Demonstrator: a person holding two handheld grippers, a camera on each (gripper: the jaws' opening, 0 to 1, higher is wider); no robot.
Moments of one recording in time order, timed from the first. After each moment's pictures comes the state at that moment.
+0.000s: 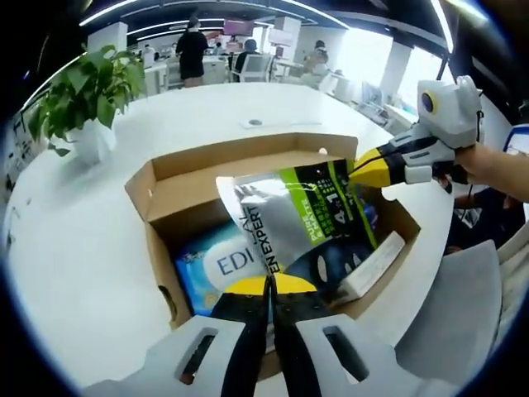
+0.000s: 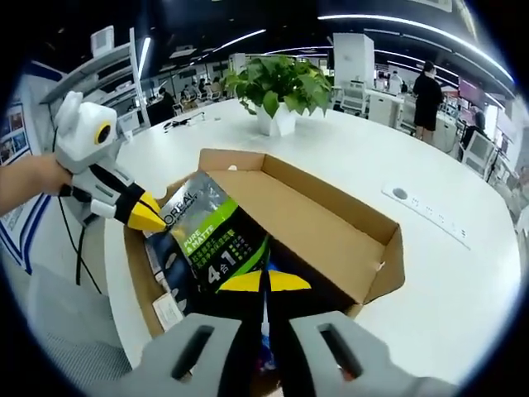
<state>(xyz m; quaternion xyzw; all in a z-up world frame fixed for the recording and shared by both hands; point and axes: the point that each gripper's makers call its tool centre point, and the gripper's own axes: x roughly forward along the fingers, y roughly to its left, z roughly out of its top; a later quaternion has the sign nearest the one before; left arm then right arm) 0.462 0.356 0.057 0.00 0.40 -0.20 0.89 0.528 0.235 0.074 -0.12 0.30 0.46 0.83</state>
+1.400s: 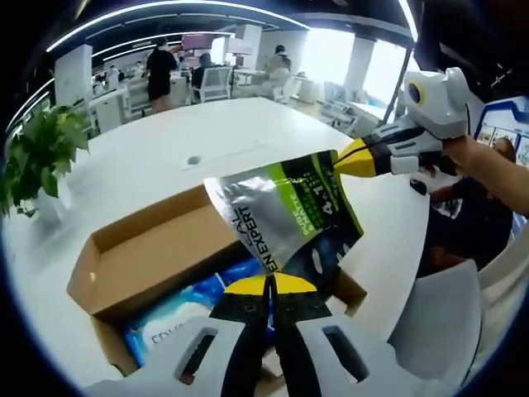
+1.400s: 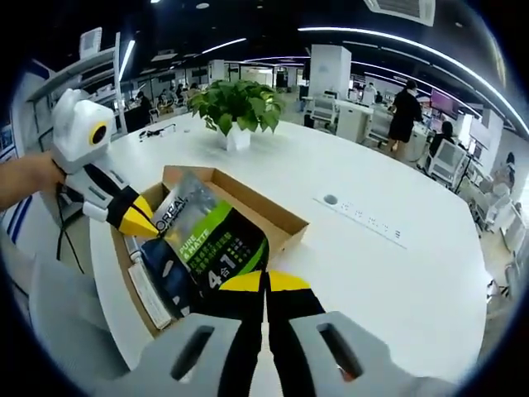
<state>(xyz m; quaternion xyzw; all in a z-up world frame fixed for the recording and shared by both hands) 0.499 0.230 0.102 0.03 0.38 -0.29 0.88 0.558 0.110 0.128 -0.14 0.28 0.39 0.86</state>
